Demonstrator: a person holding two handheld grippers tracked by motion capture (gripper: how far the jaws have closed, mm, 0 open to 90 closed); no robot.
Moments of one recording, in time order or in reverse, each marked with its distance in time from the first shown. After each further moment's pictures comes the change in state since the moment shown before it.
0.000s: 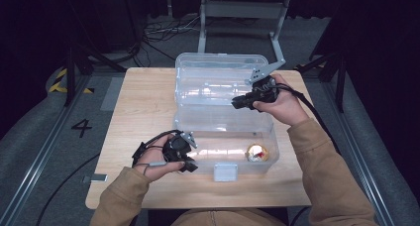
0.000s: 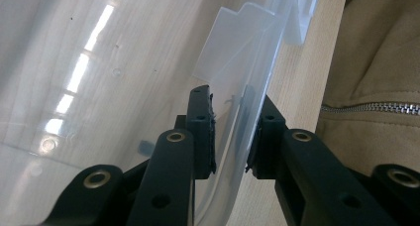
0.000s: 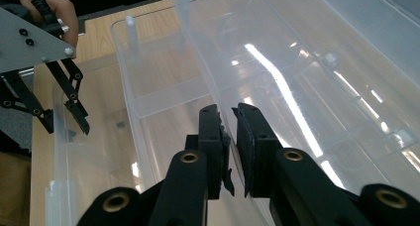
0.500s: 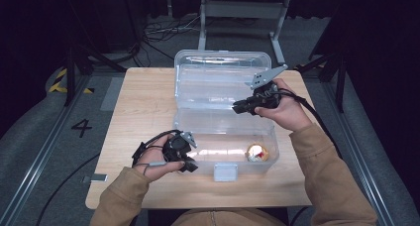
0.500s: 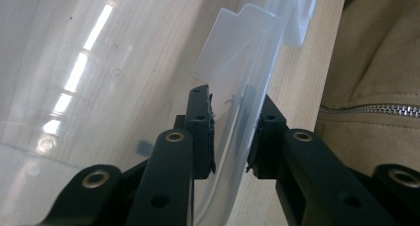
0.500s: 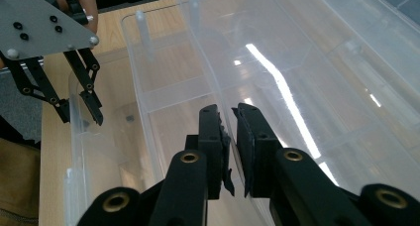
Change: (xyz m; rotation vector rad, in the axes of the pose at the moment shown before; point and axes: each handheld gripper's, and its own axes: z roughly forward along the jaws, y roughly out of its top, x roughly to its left) left arm 0.000 0.000 0.000 -0.012 -0.005 -0.014; right arm 0.015 -0.004 -0.005 -0.003 0.002 -0.033
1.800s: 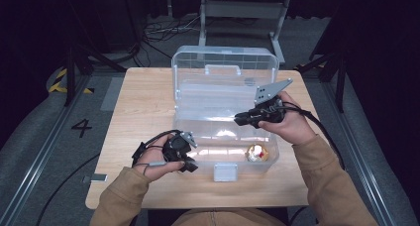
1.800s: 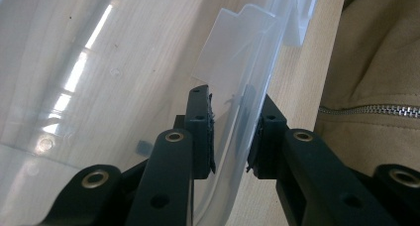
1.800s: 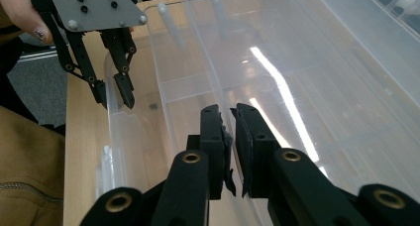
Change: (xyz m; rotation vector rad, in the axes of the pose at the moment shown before) left arm 0.000 0.000 0.000 0.002 -0.002 0.002; right arm 0.030 -0.016 -0.007 -0.015 0.022 -0.053
